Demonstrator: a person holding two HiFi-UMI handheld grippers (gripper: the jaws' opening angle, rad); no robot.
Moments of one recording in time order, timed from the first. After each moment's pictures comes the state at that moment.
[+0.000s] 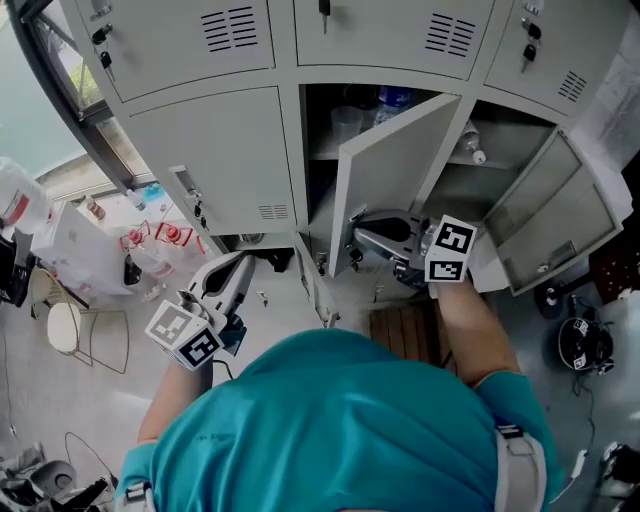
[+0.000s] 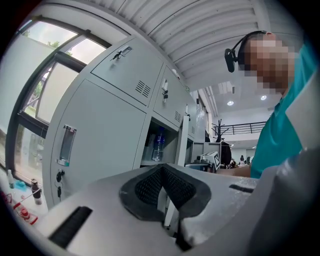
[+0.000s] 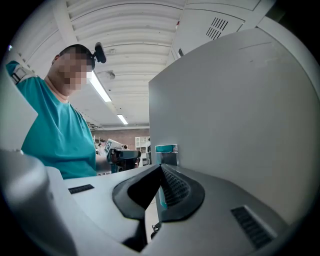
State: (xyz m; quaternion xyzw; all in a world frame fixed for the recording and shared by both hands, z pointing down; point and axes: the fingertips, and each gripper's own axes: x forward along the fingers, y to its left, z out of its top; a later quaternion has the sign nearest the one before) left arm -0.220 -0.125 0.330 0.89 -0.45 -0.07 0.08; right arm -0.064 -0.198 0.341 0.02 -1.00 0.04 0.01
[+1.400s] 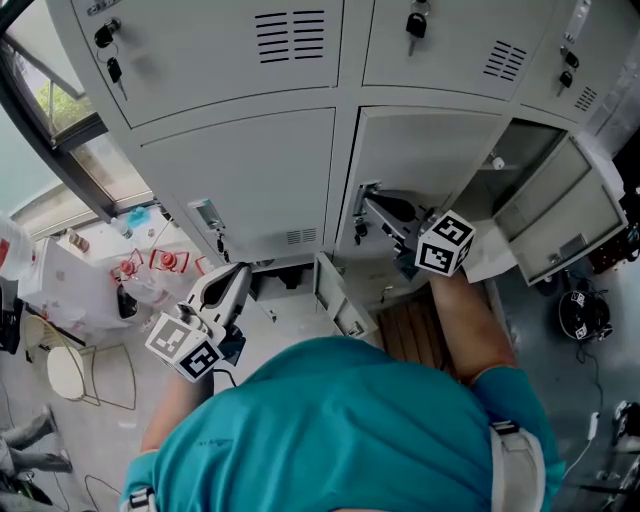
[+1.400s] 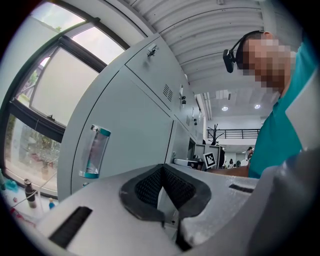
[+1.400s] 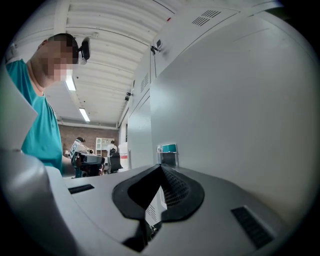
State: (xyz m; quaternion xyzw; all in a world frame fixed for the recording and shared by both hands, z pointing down) left arm -0.327 -0.180 0.345 0.91 -0.40 -0.07 0.10; right arm -0.131 -0.306 0.341 0.25 -0.97 0.04 -0.01
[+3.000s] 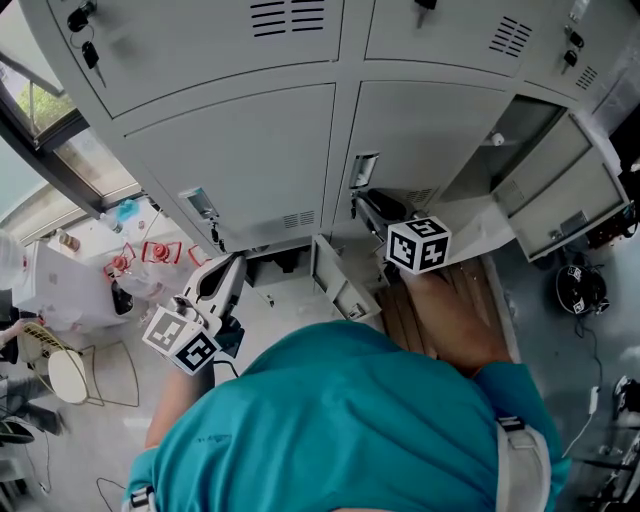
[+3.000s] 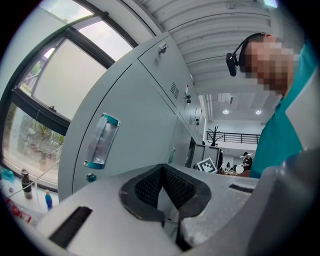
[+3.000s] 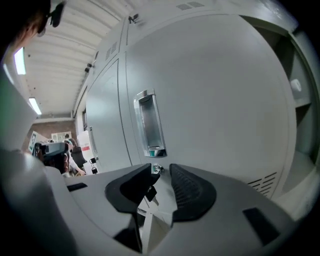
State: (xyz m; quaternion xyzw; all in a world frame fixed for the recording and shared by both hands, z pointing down) left arm -0.340 -0.190 0.366 0.91 -0.38 -0.08 0.13; right arm -0.115 -0.325 0.432 0.45 -0.88 0.15 0.08
